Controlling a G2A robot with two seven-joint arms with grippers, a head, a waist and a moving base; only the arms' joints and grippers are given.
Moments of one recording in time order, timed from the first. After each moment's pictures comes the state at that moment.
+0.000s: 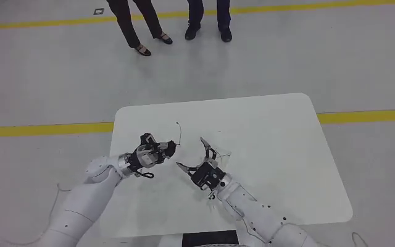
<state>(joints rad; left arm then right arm) 1.36 -0.94 -1.13 -1.39 -1.05 0.05 -1.12 -1.40 -1.28 0.70 -1.45 -1.57 0.15 -0.48</state>
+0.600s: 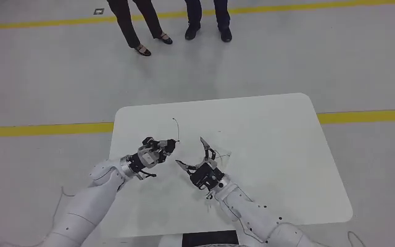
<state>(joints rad) 1.38 -0.96 -1.12 -1.39 -1.19 0.12 -1.04 -1.39 -1.31 0.67 -1.39 -1.55 0.22 -0.55</state>
